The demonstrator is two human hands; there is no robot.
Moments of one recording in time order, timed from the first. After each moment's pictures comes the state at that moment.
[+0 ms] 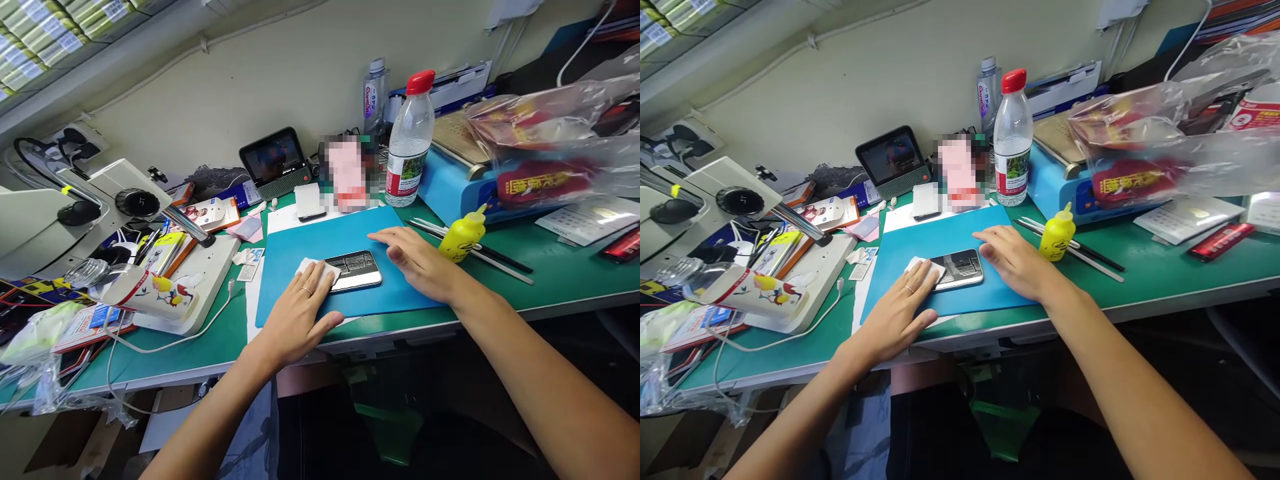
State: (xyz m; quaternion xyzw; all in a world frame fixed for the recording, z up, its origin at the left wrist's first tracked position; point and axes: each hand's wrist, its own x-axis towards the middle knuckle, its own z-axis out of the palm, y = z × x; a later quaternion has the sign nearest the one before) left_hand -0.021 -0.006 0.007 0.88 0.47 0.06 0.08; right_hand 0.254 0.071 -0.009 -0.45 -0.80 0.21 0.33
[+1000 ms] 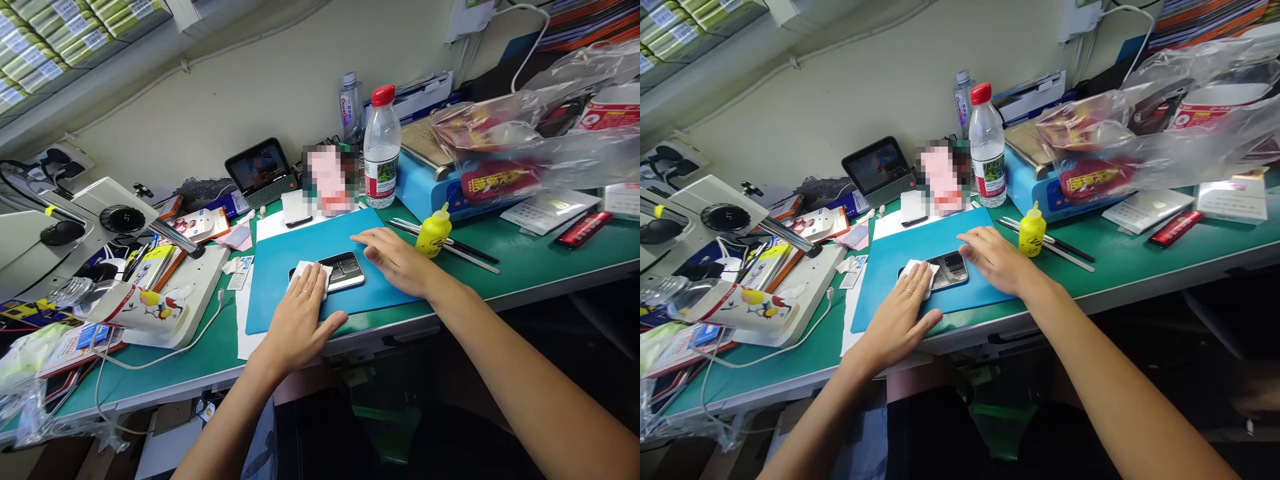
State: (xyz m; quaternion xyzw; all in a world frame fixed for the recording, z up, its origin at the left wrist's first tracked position) left_hand 0.008 -0.008 0.005 0.86 0.50 0.06 0.06; right_hand 0.255 0.071 -0.008 -0.43 -0.81 0.21 0.33
